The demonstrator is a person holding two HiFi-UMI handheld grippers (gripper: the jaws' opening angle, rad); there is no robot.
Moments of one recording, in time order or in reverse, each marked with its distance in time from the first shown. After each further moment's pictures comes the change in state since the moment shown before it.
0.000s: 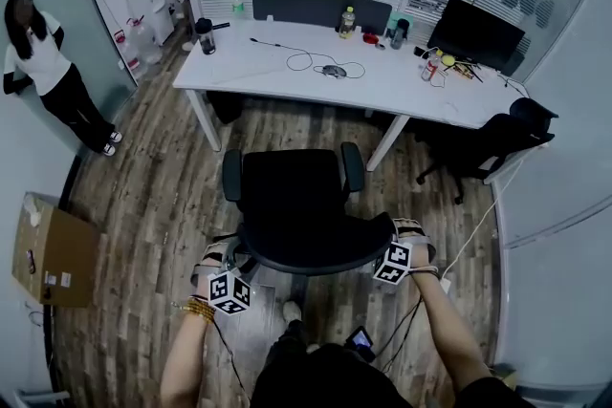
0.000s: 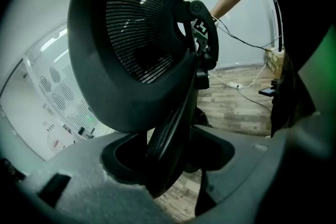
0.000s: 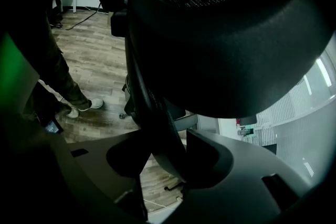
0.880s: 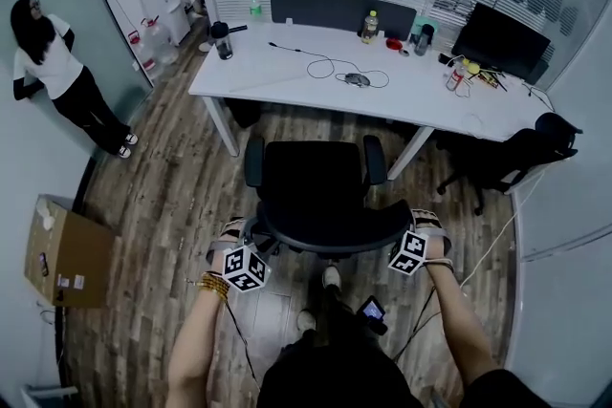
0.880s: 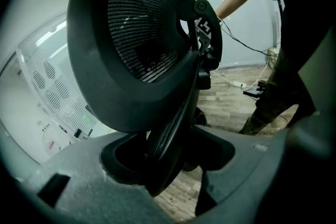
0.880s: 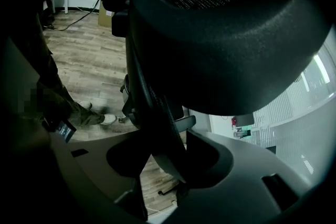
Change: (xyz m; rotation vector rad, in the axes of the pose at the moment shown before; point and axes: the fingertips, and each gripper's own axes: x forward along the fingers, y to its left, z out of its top) left arm 0.075 0.101 0.000 -0.005 0.009 -0.040; right arm 0.060 -0.091 0.022 0.030 -0.021 -0.008
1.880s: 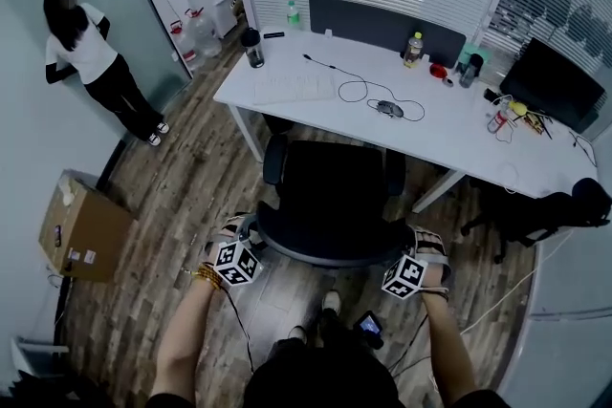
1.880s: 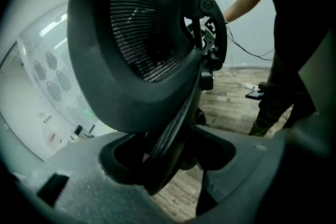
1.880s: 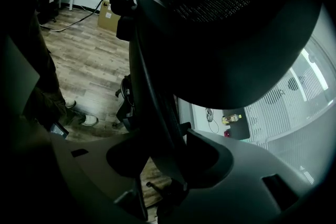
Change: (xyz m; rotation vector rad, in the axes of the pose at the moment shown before) left arm 0.080 0.089 0.010 -0.072 0.047 0.030; right arm 0.081 -0.113 0.004 -0.062 -0.115 -0.072
